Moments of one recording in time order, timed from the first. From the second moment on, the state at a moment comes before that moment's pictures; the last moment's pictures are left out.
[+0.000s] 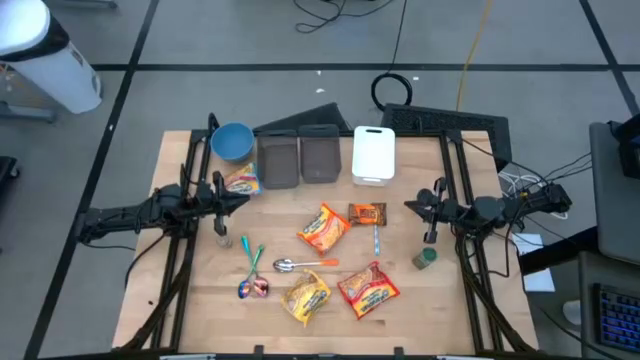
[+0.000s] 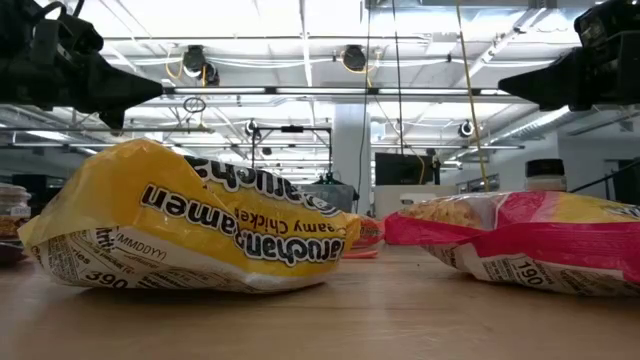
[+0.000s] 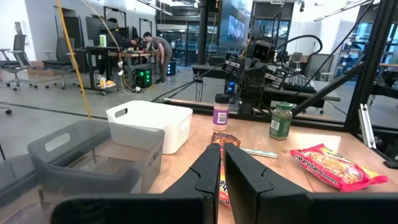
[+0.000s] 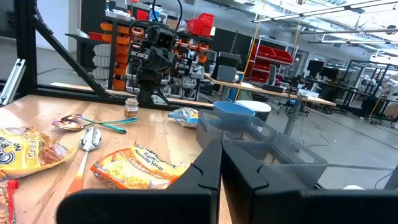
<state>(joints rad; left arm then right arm) 0.11 0.01 0.02 0.06 -0.05 -0.06 0.29 0.01 0.03 0.04 0.52 -0.23</state>
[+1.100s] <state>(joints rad) 0.11 0.01 0.02 0.06 -0.05 -0.06 0.28 0.01 0.03 0.08 0.57 -0.23</state>
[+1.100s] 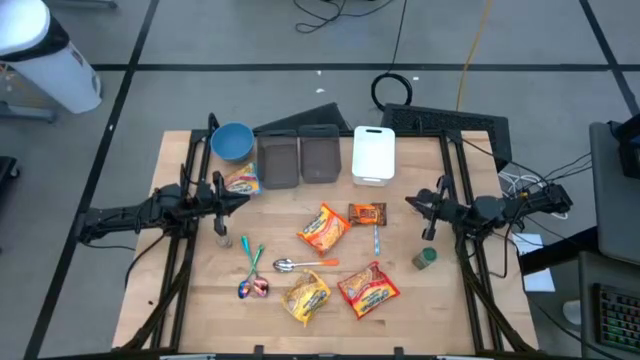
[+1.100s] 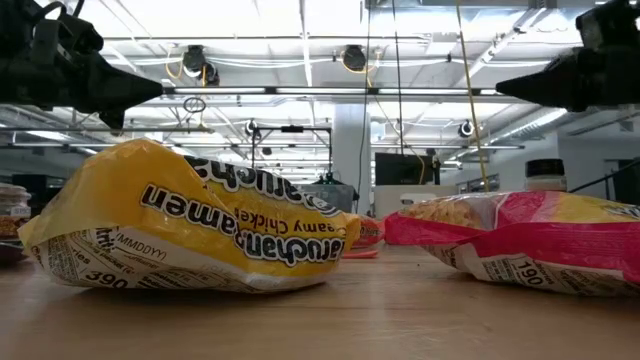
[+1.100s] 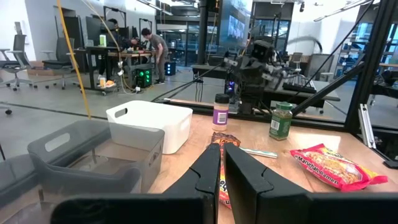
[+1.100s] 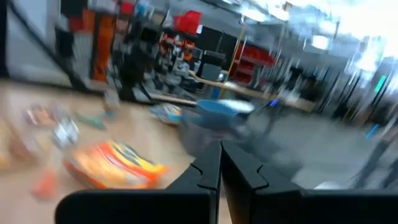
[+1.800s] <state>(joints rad) 0.11 0.01 0.02 0.10 -0.09 0.16 0.28 0.01 0.03 0.50 0.58 0.43</state>
